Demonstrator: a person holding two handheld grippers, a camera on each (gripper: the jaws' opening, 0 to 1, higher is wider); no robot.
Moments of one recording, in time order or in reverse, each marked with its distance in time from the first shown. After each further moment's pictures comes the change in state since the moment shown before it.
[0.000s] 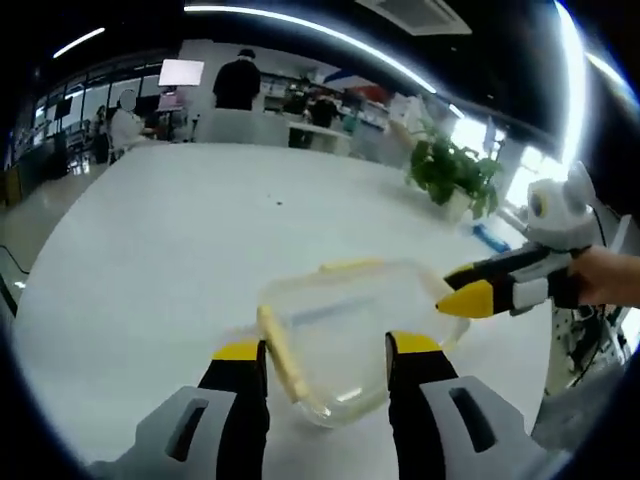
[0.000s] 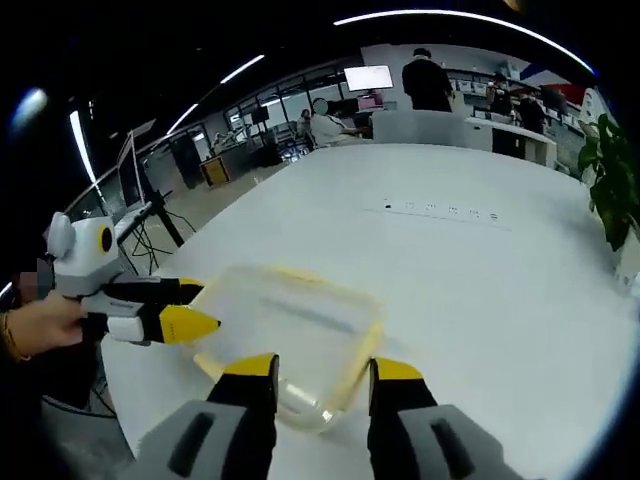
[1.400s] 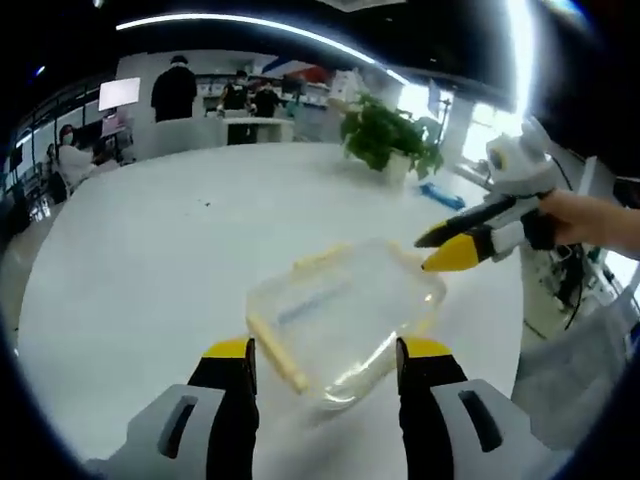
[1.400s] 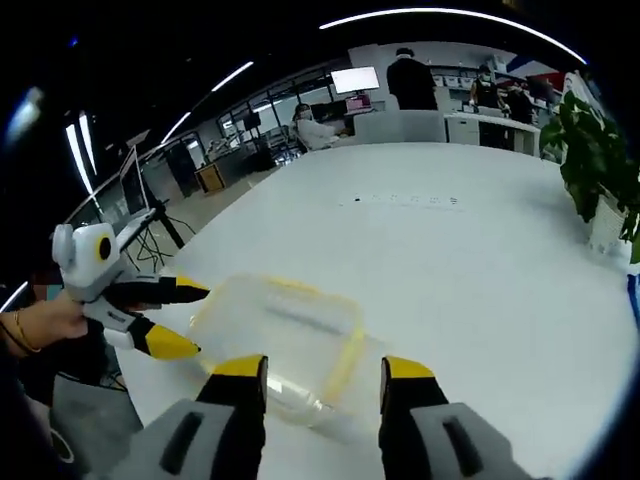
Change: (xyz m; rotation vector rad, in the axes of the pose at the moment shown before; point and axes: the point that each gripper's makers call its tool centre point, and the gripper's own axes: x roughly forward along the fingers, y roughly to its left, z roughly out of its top) left arm -0.013 -0.081 -0.029 0.195 0.091 -0.153; right arm -0.073 -0.031 -0.041 0.055 -0.003 0.001
